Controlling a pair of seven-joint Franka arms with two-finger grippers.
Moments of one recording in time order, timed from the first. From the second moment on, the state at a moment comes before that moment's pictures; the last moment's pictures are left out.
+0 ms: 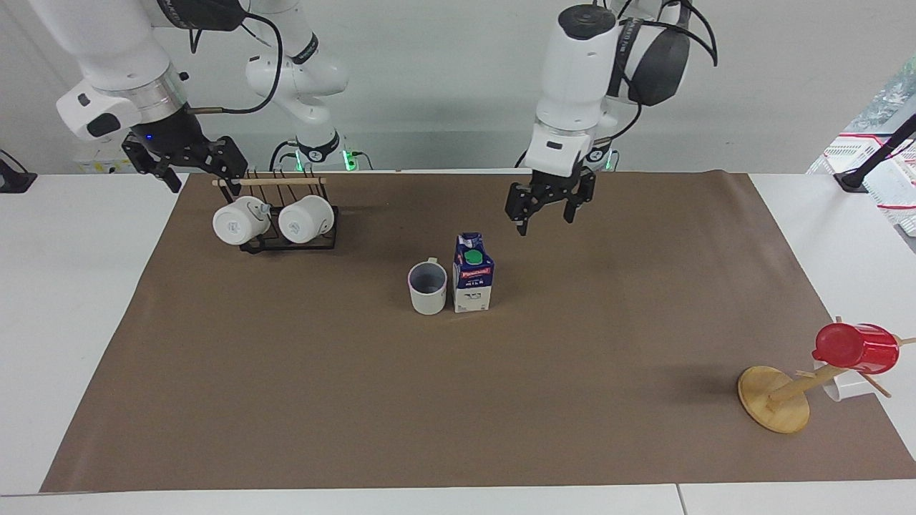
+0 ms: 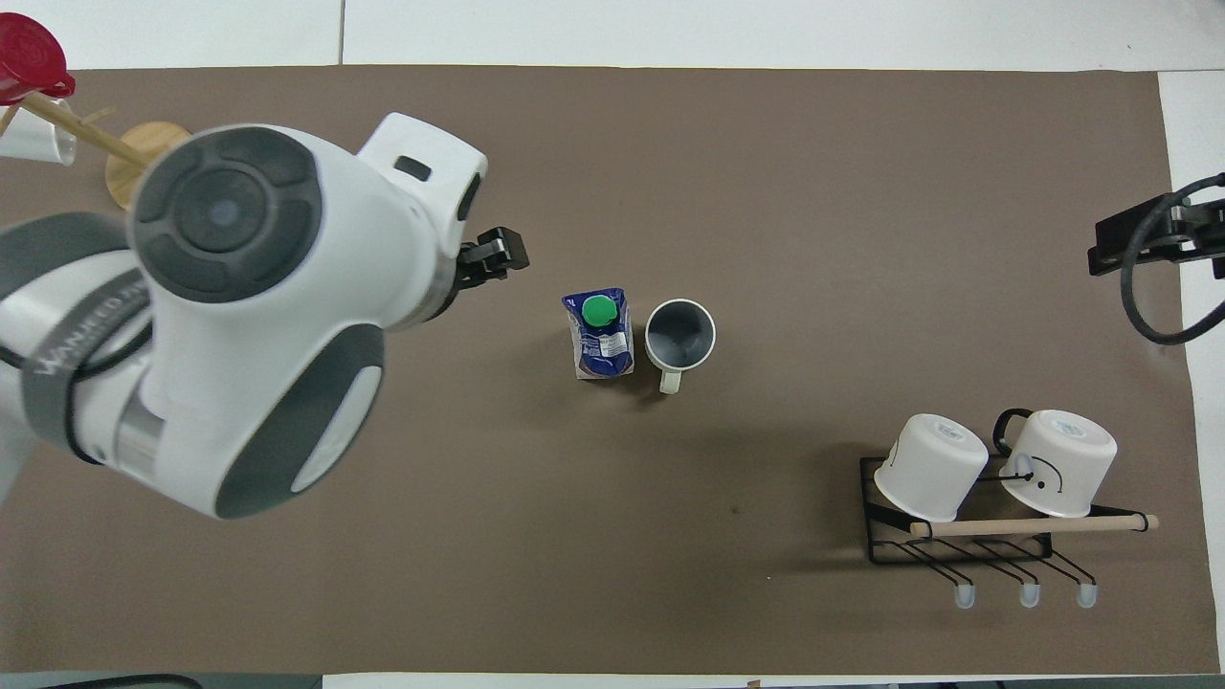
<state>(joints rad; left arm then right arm) -0.48 0.06 -0.03 -1.65 0.04 1.85 -0.74 0.06 0.07 -0.06 -1.41 -0.03 1.43 0.06</state>
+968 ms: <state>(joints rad) -0.09 0.01 -0.02 -1.53 -0.03 1.54 -0.17 0.06 0.06 -0.06 -1.43 -0.03 1.41 0.06</state>
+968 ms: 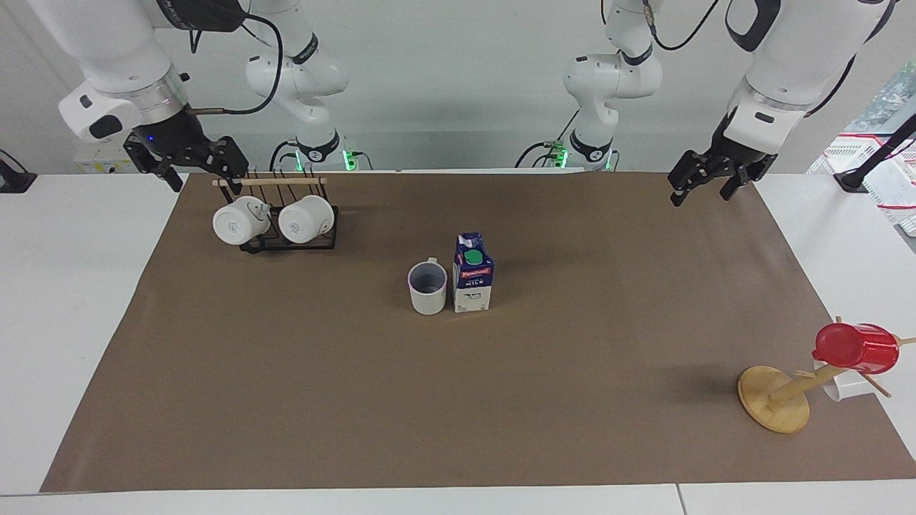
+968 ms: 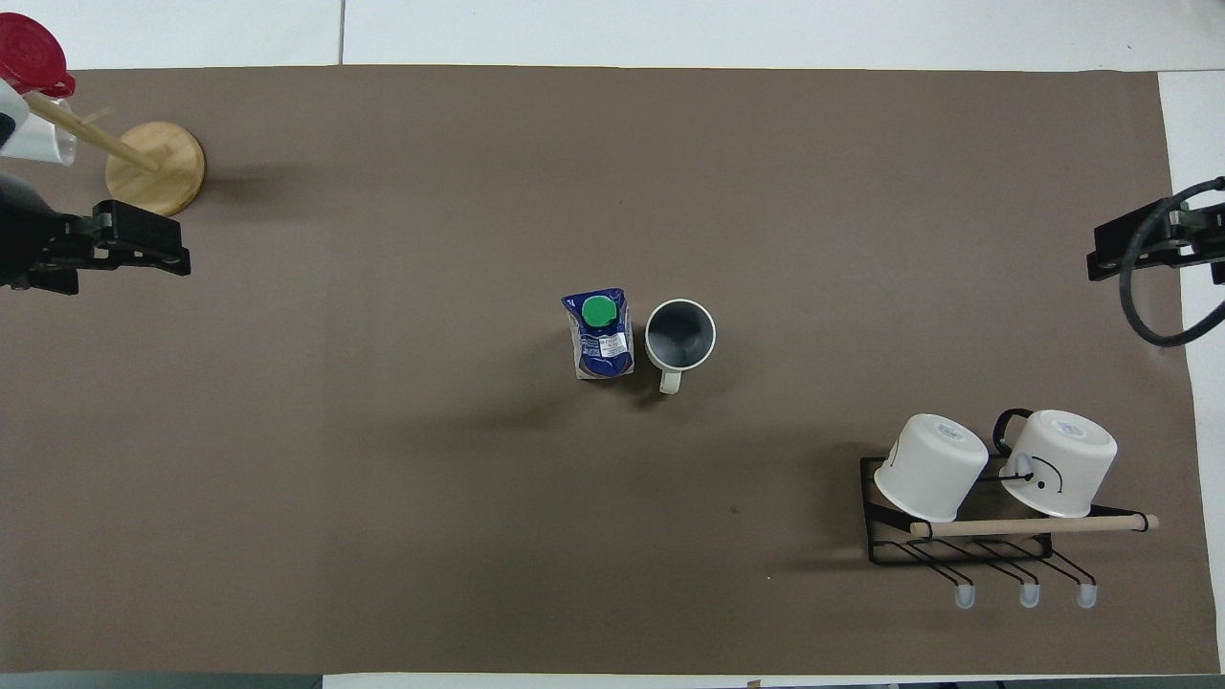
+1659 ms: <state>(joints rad) -0.03 0.01 -0.02 -1.53 -0.04 1.53 -0.10 0.05 0.03 -0.06 -1.48 -0.02 1.41 0.06</state>
